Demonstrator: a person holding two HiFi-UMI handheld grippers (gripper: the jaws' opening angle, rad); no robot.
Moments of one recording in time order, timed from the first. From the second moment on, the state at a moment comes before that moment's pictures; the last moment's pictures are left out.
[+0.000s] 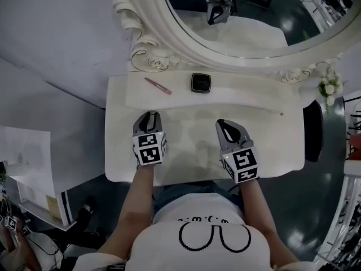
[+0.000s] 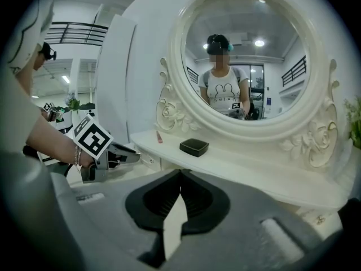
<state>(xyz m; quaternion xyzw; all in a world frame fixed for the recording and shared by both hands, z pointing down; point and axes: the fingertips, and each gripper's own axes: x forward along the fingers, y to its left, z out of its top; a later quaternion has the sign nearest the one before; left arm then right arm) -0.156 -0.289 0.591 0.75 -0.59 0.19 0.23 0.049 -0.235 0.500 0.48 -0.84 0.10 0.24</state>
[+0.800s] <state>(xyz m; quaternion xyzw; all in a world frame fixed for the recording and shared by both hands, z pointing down) -0.151 -0.287 0.572 0.76 -0.57 0.17 0.24 0.029 -0.222 0.497 0.47 -0.85 0.10 0.23</state>
